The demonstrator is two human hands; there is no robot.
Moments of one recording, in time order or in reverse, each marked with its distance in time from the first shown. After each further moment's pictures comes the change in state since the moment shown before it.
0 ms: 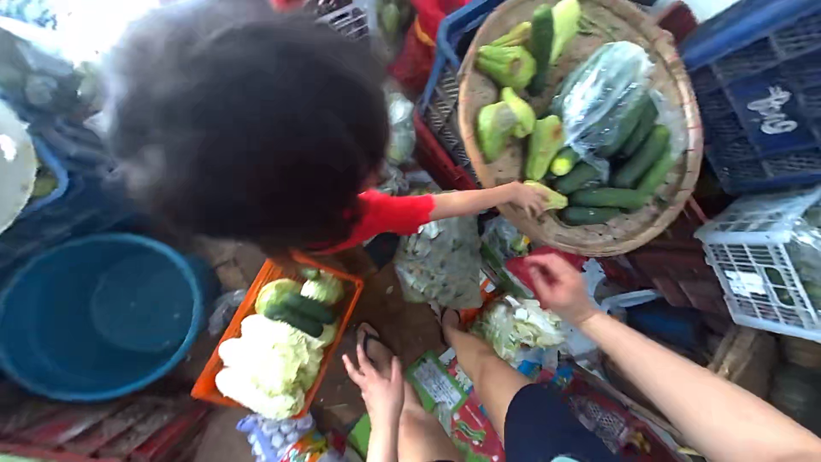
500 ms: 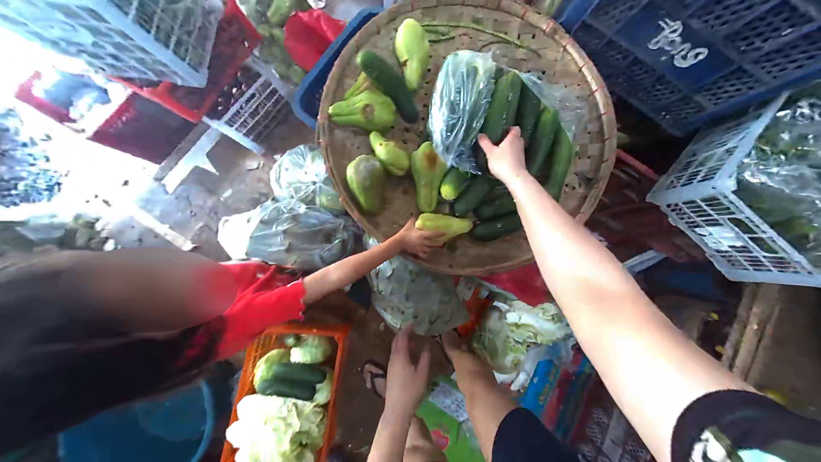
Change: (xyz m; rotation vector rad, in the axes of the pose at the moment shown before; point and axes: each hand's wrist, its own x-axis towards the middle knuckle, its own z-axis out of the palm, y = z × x) left_hand -0.040 0.215 0.092 0.188 -0.532 0.398; right_hand 0.230 0.158 -0.120 0.353 0.287 0.875
